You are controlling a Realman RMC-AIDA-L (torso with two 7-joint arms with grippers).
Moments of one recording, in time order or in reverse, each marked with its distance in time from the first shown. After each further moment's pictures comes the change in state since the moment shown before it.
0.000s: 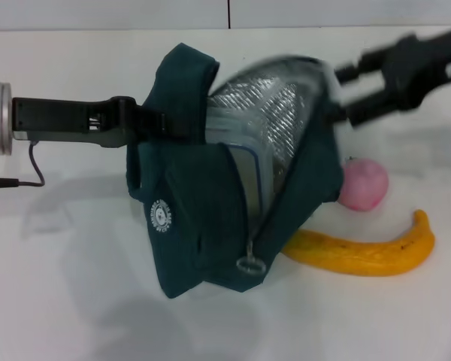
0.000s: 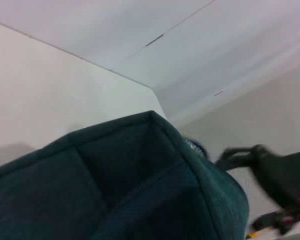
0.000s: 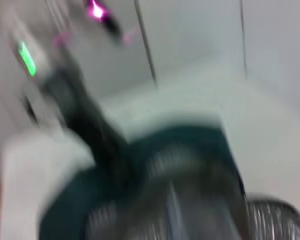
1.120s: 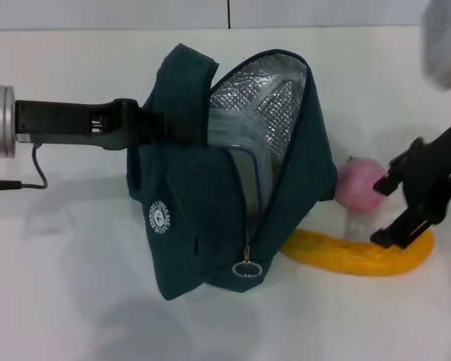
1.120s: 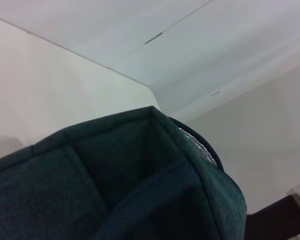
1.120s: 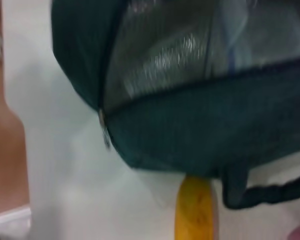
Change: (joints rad) left arm -0.003 0.000 -0.001 -0.021 -0.002 -0.002 0.009; right arm 0.007 0.021 -0.343 -0.127 -0.365 -0.125 0.103
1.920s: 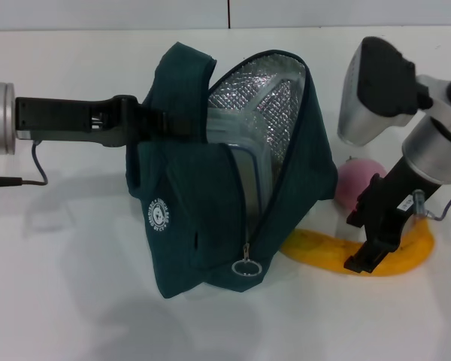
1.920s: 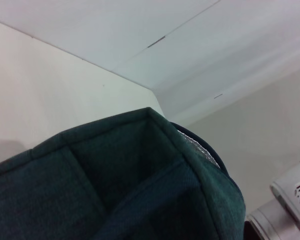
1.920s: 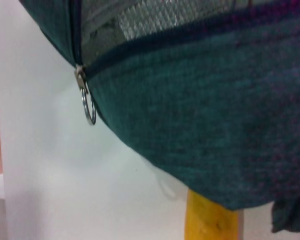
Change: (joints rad) left arm -0.006 0.005 0.000 -0.009 0.000 -0.014 0.002; right arm 0.088 0.013 -0.248 0.267 -0.008 0.224 0.053
